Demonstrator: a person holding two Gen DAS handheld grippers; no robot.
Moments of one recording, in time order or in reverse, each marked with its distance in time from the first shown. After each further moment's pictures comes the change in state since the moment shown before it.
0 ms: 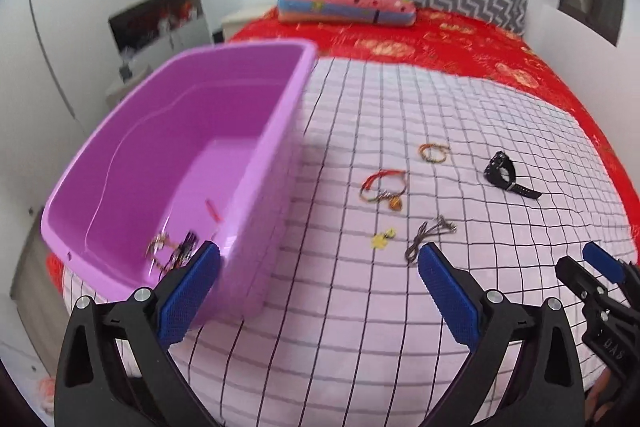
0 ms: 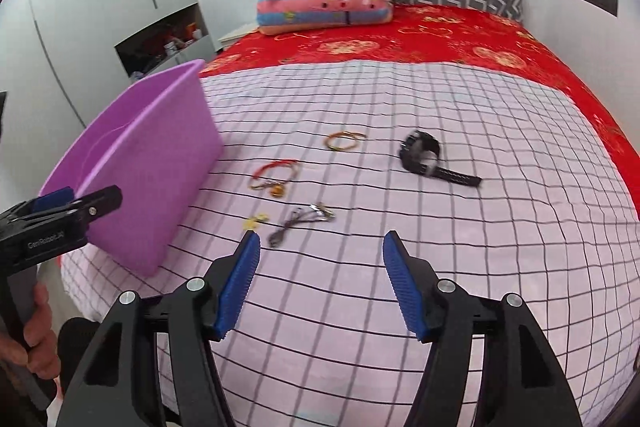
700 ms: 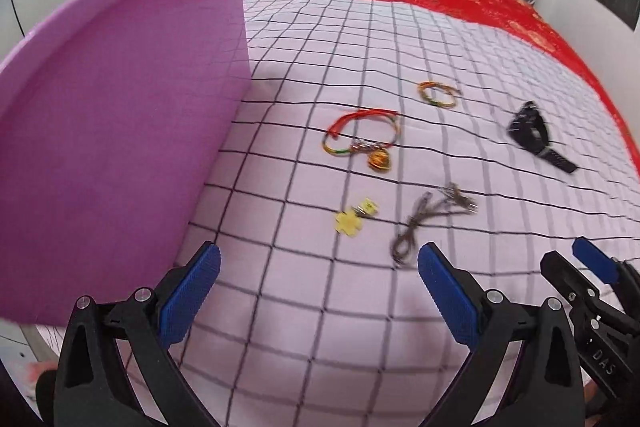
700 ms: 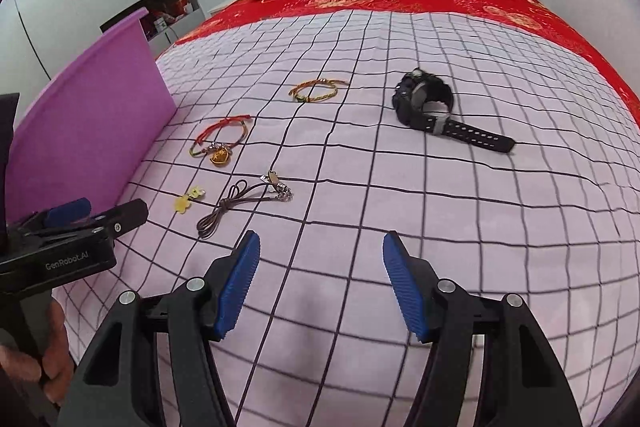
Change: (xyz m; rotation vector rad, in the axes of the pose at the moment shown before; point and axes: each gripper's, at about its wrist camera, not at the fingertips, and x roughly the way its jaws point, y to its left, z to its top) left arm 0.138 -0.047 -0.022 -0.031 0.154 -0.004; right arm 0.125 -0.038 -0.013 -0.016 0.106 0.022
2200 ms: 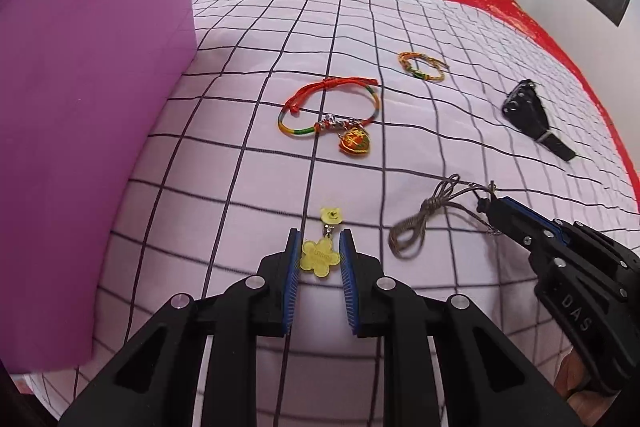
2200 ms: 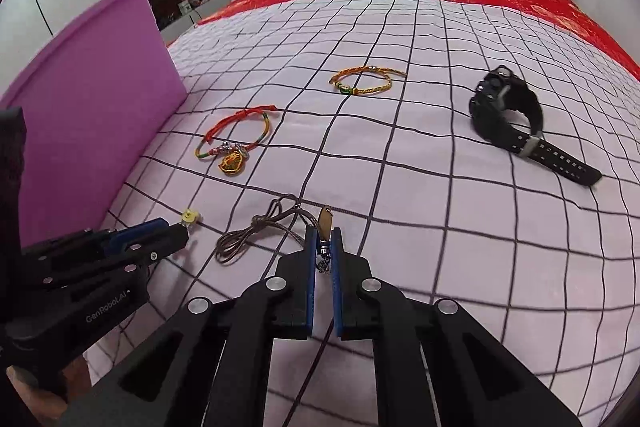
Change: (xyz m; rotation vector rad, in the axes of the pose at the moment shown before) left arm 0.042 -0.009 -0.005 0.012 0.054 -0.153; right arm 0.059 0.018 0.023 -0.052 0.025 0.094
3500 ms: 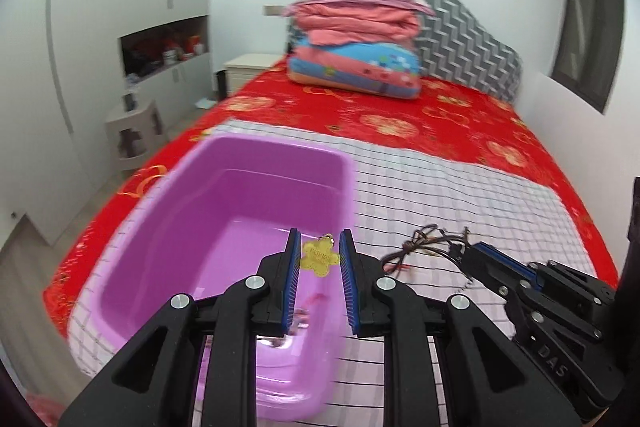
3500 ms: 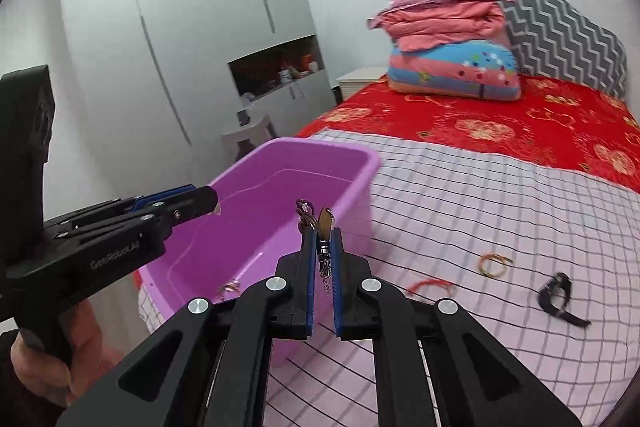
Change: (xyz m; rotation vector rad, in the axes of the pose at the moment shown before) left arm -0.269 0.120 0.070 -0.079 -0.380 0.082; right arm -0.172 0.206 0.099 -0.209 -0.263 0.233
